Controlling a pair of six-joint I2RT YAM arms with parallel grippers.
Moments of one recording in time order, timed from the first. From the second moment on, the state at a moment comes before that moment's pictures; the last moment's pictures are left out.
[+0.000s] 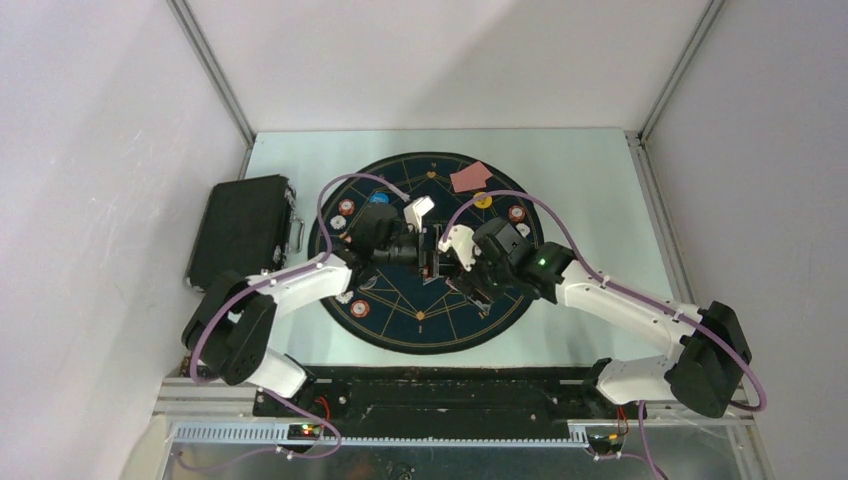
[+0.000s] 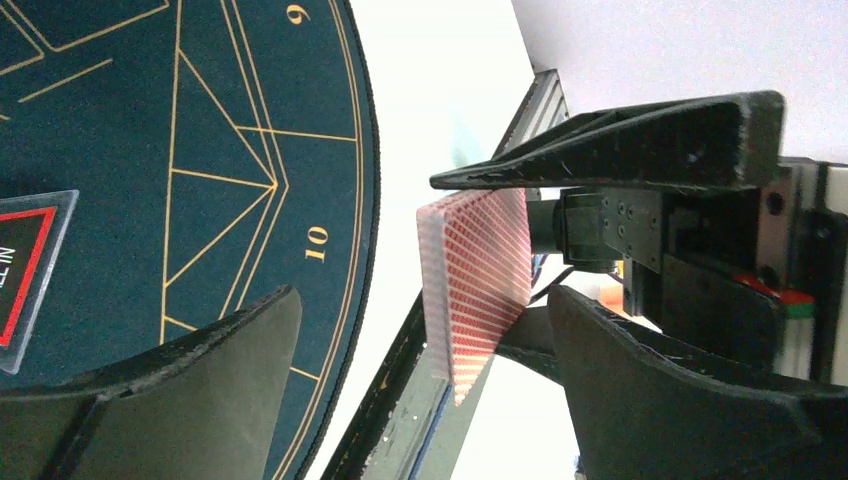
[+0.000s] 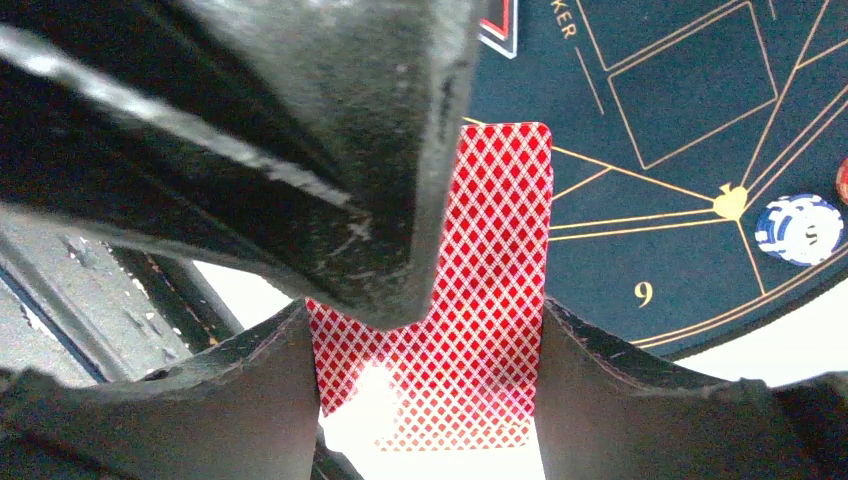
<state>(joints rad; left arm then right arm) -0.61 1.47 0.79 0.20 0.71 -0.72 0.85 1.31 1.00 -0.60 -0.06 -0.17</state>
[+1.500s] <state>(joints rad) -0.56 1.36 0.78 0.15 0.71 -0.73 0.84 1.29 1.00 -0.60 -0.06 -0.17</state>
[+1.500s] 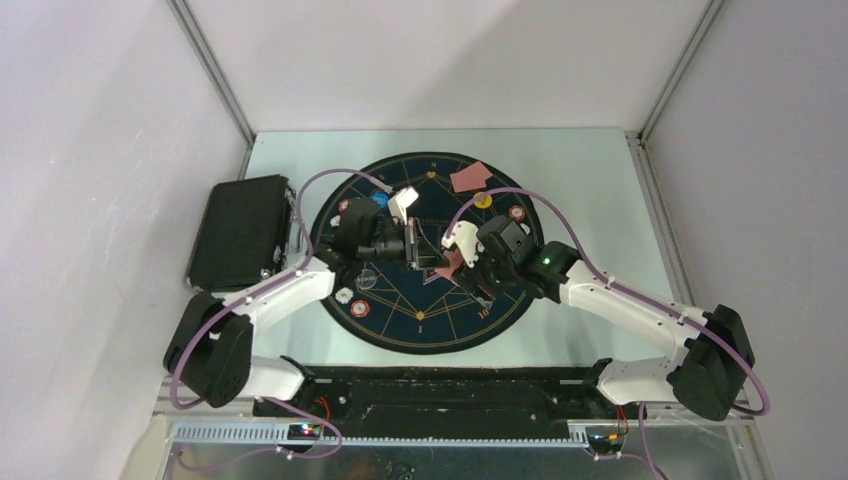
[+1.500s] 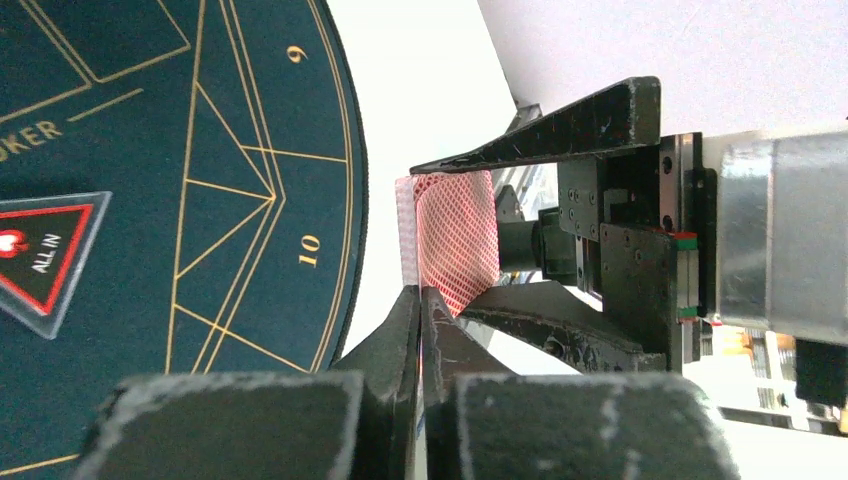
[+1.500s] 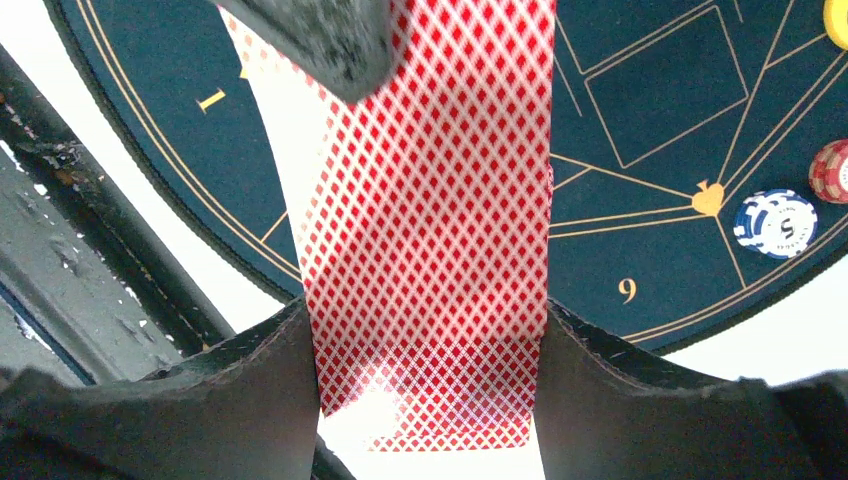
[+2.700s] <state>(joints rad) -0.09 2.20 1.69 0.02 0.23 -0.95 0.75 1.30 1.00 -0.59 -0.02 -0.12</state>
